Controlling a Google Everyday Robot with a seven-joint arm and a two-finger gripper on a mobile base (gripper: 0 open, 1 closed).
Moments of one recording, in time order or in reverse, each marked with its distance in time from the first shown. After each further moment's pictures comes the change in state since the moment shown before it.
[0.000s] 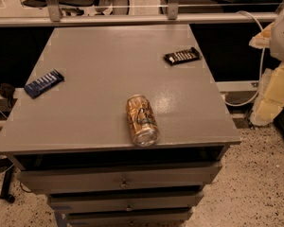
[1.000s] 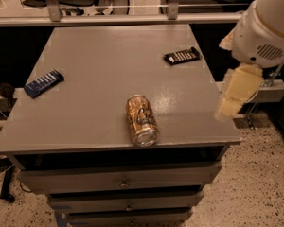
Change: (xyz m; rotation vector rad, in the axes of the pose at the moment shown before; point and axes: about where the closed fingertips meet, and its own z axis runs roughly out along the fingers) arm -0.048 -0.001 0.025 -0.009 -0.047 -0.017
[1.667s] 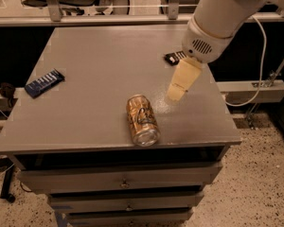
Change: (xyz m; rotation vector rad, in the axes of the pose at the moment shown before) arm -0.062 -0.032 0.063 -0.048 0.001 0.216
